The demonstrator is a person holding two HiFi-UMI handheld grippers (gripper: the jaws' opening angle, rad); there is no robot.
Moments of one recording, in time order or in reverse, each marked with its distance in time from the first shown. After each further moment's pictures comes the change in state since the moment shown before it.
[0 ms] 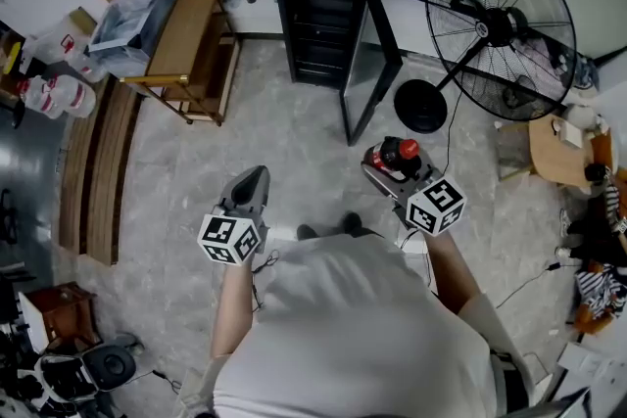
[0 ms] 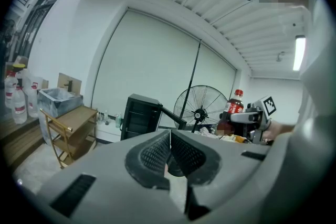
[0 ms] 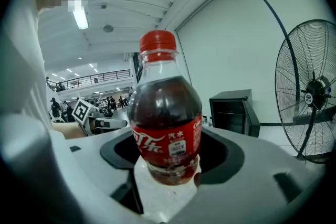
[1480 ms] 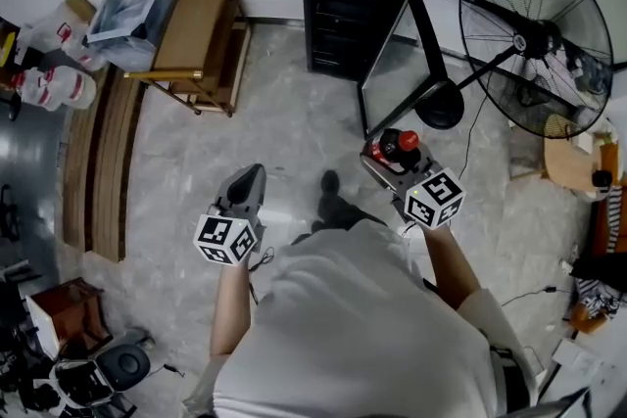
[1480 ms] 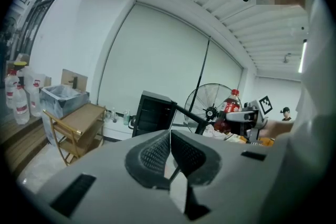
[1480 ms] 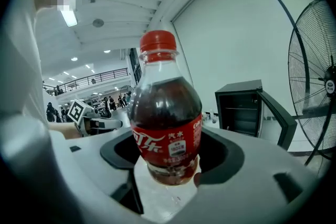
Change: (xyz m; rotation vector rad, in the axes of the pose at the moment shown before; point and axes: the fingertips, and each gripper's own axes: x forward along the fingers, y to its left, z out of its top) left arm 0.020 0.143 0.010 -0.019 0.046 0.019; right arm 0.155 -0.008 -0.002 0.048 0.038 0.005
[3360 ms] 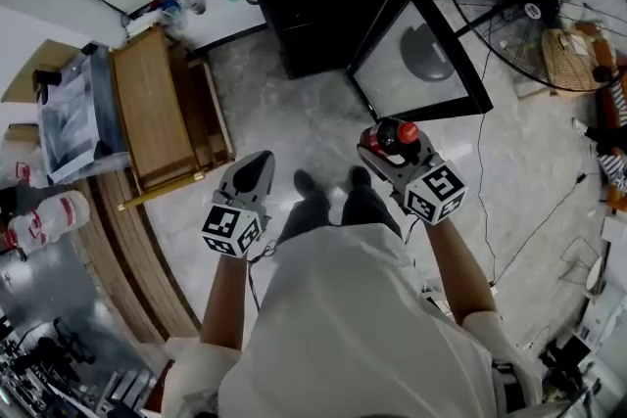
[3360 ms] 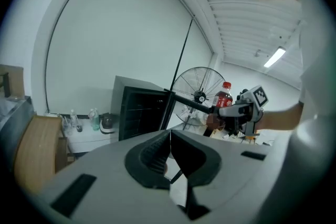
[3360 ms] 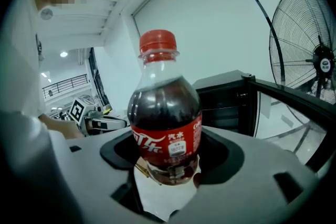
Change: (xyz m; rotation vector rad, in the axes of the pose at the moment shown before) left arm 0.297 0.204 0.082 0.158 0.250 -0.453; right arm 0.246 -0.163 0.039 0.212 -0.019 -0.367
